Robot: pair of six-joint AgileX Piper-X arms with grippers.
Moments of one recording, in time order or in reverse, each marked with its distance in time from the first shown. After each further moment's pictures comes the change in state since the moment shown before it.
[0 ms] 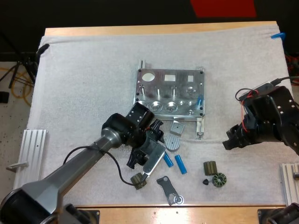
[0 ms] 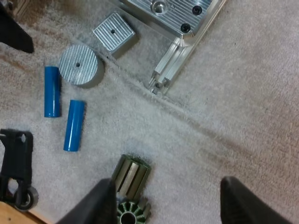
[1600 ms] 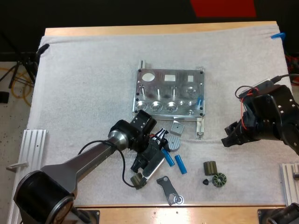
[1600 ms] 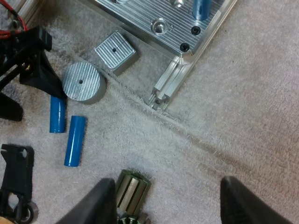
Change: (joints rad) left arm 0.000 0.144 0.108 -0.233 0.147 0.104; right arm 0.000 0.000 0.000 -0.038 0.000 0.003
